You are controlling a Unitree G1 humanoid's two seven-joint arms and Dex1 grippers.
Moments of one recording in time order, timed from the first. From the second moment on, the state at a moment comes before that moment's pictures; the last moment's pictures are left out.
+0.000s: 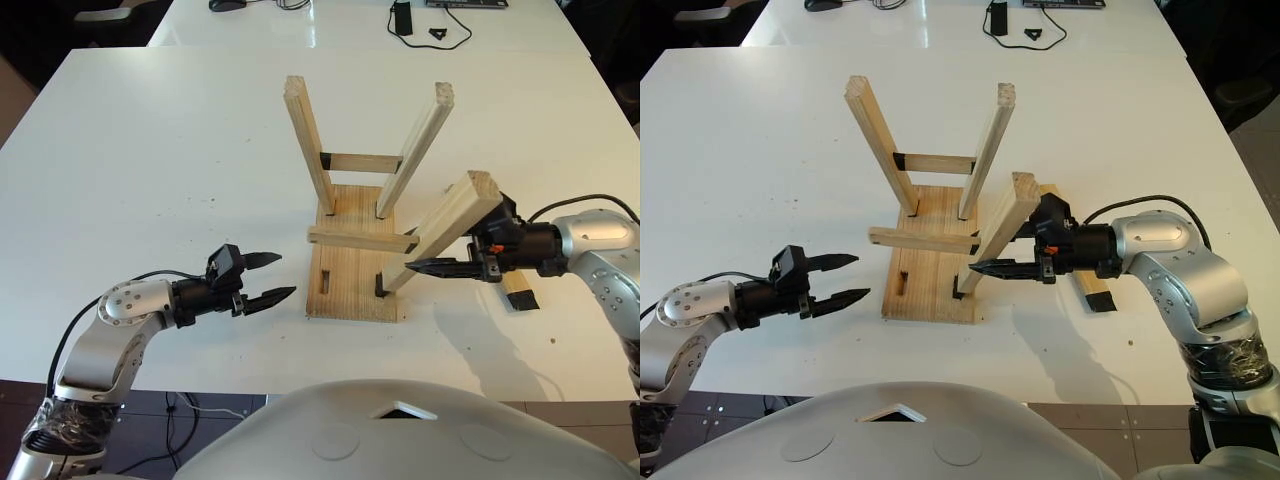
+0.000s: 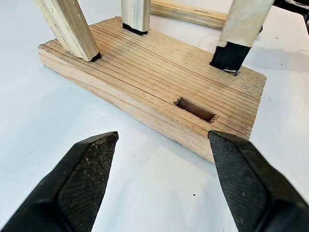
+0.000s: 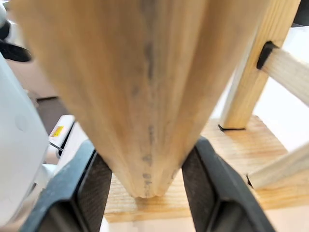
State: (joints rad) left arm 0.33 0.75 0.01 -0.34 -0.46 0.26 -1.00; right arm -0.05 -0.81 0.07 -0.42 0.65 0.47 1.19
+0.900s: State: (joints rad) left arm 0.28 0.71 -0.02 -0.27 -0.42 0.25 -1.00; right arm -0.29 -0.74 0.32 -0.07 0.46 0.17 1.26
